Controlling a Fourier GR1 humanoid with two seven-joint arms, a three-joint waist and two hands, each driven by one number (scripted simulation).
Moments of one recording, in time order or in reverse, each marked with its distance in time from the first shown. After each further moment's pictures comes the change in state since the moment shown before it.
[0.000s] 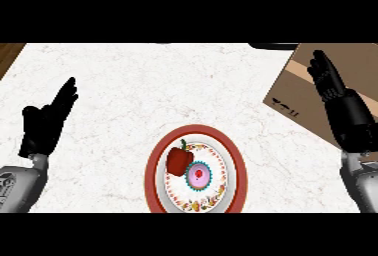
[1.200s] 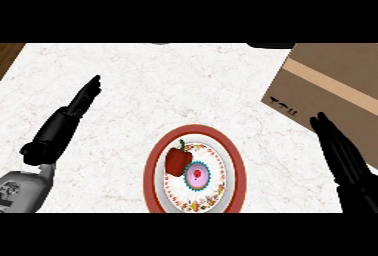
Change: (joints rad) left arm 0.022 0.005 -0.080 -0.157 -0.047 -0.146 -0.202; right arm 0.252 -0.209 0.376 -0.680 0.772 0.003 0.795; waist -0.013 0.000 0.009
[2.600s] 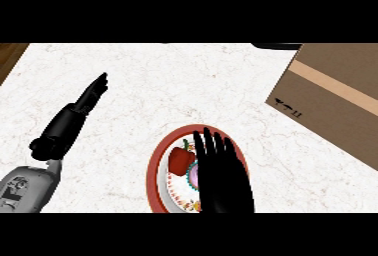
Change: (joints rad) left arm -0.032 -0.035 0.000 0.020 -0.019 -0.020 0.006; right arm -0.360 0.551 0.316 0.471 0.102 0.442 0.356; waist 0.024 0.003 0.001
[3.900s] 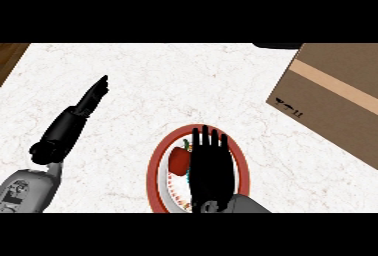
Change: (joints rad) left arm 0.022 -0.022 0.019 -0.016 -0.028 -0.027 -0.002; right arm -0.050 0.061 -0.016 0.243 0.040 0.035 -0.001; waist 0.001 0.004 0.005
